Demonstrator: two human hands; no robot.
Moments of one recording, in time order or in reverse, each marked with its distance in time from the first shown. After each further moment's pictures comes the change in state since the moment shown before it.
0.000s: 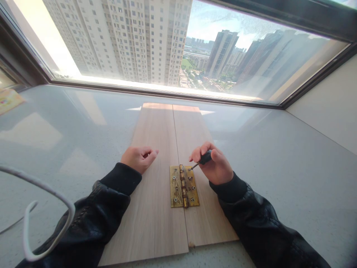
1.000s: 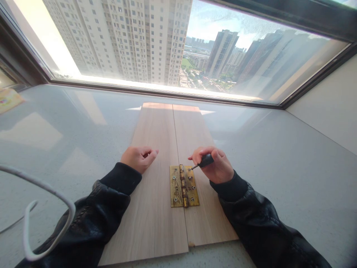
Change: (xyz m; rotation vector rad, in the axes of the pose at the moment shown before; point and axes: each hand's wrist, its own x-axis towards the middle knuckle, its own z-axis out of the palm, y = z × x) left_hand 0.001 -0.002 0.002 -0.004 0.011 0.007; right_hand -0.001 0.000 0.000 -0.013 -0.017 -0.005
